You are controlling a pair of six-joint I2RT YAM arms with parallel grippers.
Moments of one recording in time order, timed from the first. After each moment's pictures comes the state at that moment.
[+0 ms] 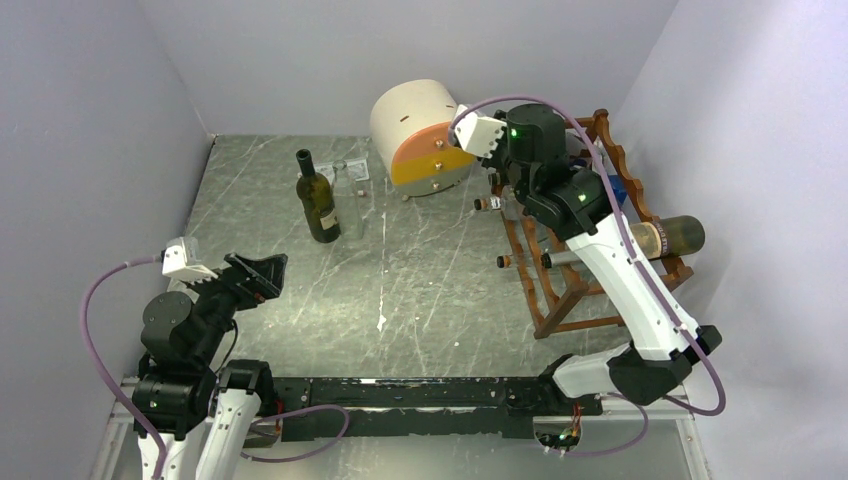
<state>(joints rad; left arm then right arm) -0.07 0.22 0.77 -0.67 0.09 -0.58 0.62 1.34 1.72 -0.74 0.55 -1.06</state>
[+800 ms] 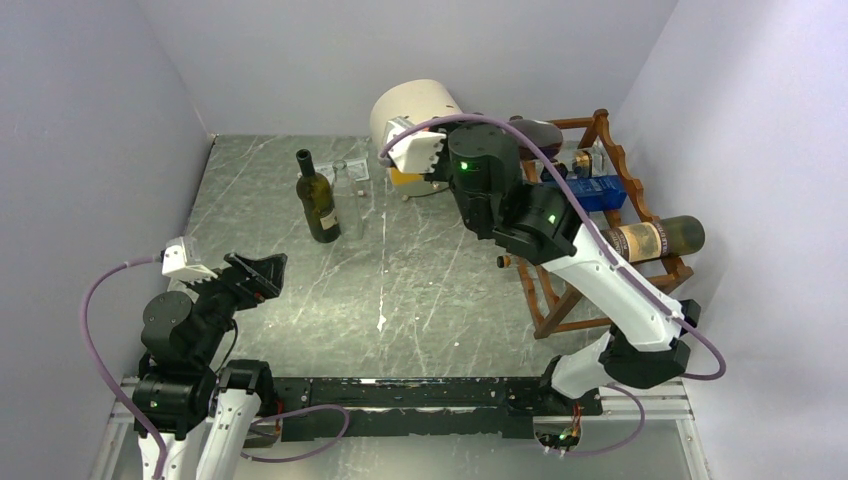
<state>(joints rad) -0.07 0.22 0.77 -0.67 0.09 -0.58 1.03 1.44 1.92 -0.69 0.83 -1.13</state>
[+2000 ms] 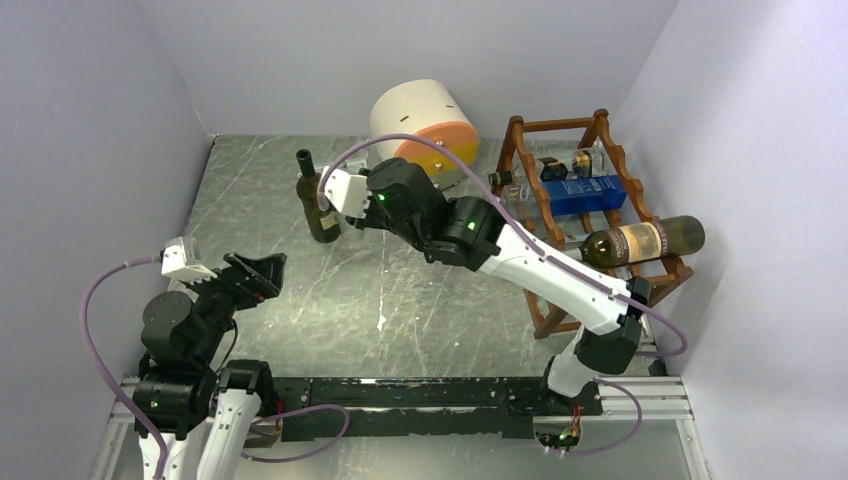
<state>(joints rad) -0.06 0.22 0.77 -0.67 0.09 -0.58 1.14 1.61 1.86 -0.72 0.45 -0.68</state>
